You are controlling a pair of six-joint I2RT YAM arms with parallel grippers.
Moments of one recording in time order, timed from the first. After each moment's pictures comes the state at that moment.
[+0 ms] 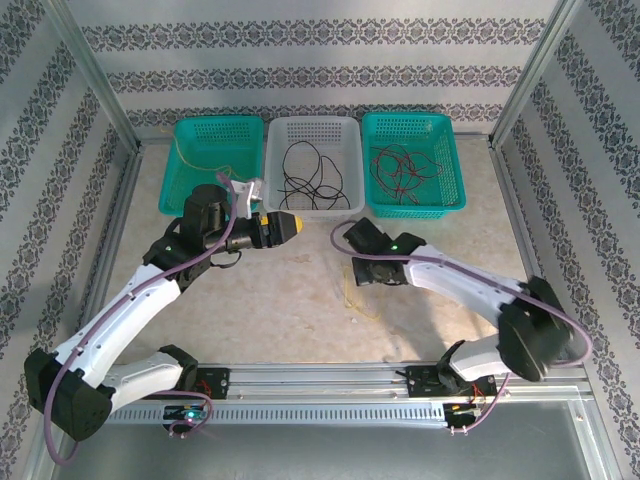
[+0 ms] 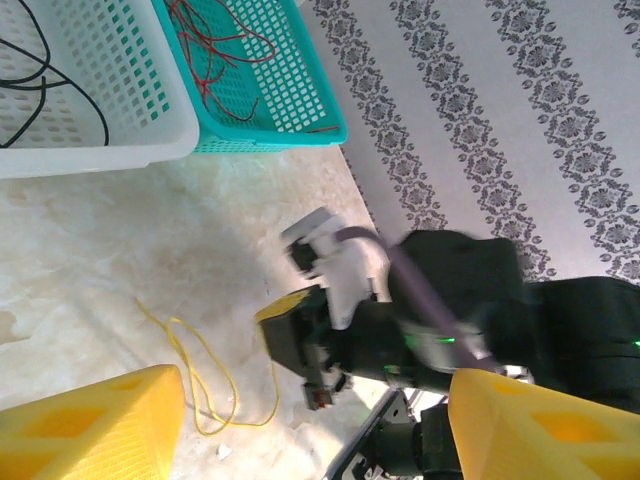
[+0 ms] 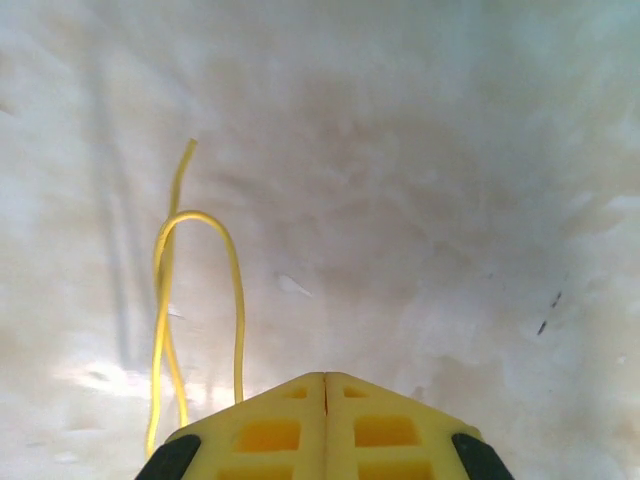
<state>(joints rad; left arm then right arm) -0.46 1.08 0.97 -0.30 0.54 -0.69 0.74 1.38 0.96 -0.76 0.21 0.52</state>
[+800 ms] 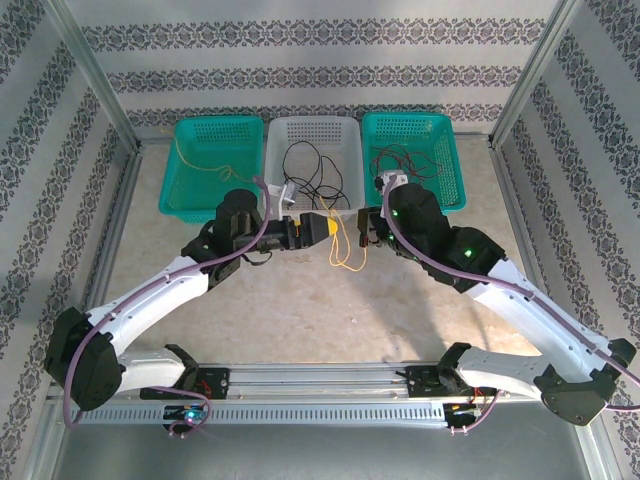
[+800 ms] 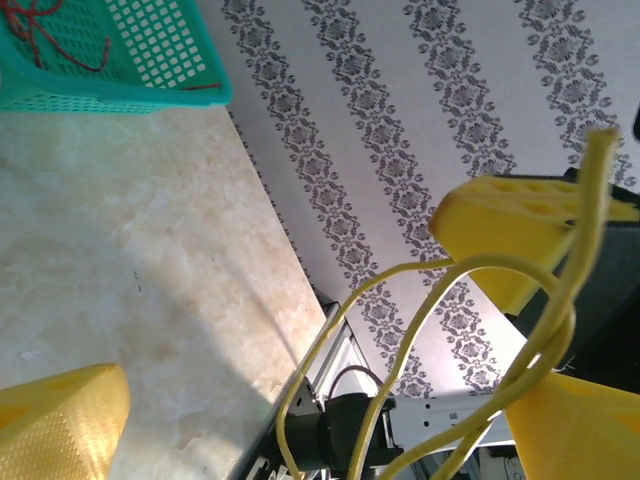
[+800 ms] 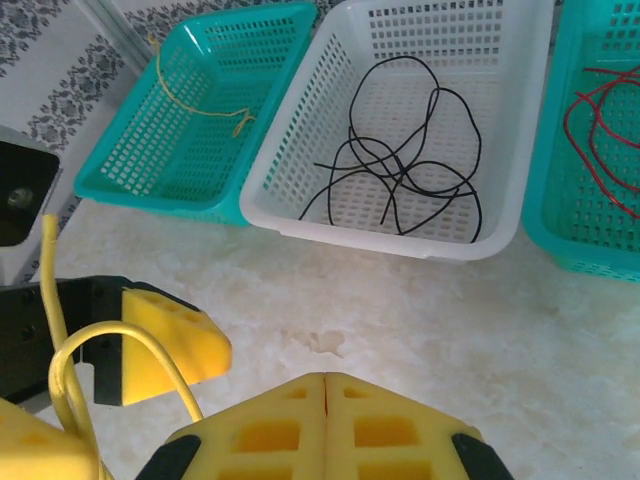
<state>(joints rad) -0.60 1.24 0.91 0.10 0.64 -0.90 0.78 1.09 1.27 -0.74 0.18 0.52</state>
